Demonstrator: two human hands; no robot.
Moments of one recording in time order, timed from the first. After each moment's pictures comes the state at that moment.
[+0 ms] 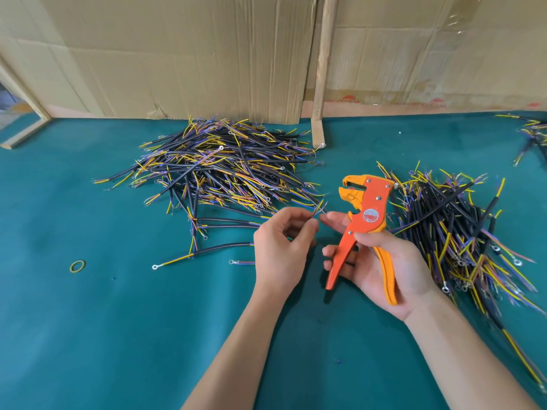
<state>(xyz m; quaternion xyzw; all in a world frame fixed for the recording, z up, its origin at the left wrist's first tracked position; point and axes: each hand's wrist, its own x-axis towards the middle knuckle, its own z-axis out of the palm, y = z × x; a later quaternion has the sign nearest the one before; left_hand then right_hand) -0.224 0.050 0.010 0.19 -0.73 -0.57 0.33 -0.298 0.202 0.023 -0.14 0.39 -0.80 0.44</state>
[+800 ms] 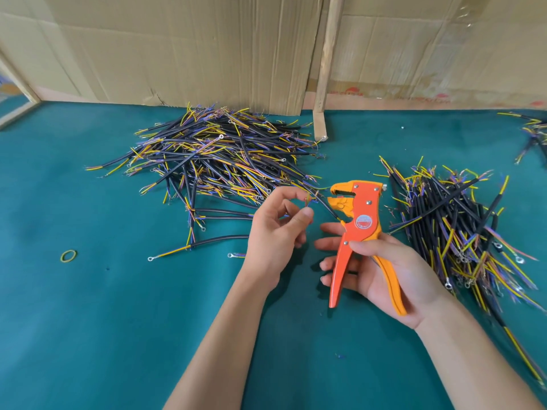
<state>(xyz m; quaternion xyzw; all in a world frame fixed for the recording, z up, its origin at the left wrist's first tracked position) -0.219 0.034 0.018 0.11 -0.65 -0.71 0.26 -0.286 0.208 0.031 -0.12 0.45 -0.75 0.47</state>
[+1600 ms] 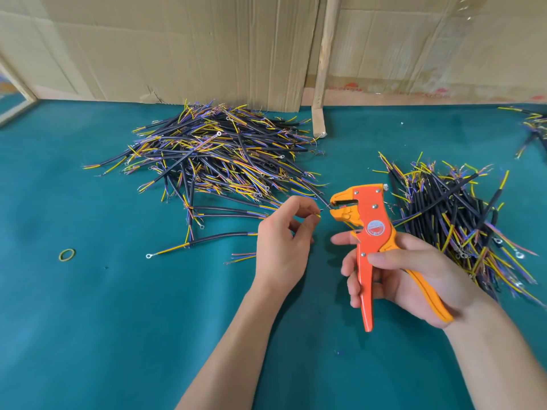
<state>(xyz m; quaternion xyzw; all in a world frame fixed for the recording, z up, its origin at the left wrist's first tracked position) -0.218 0.053 0.012 0.16 -0.77 -0.52 0.32 -0.296 0.238 0.041 -0.20 0.50 -0.68 0.50</state>
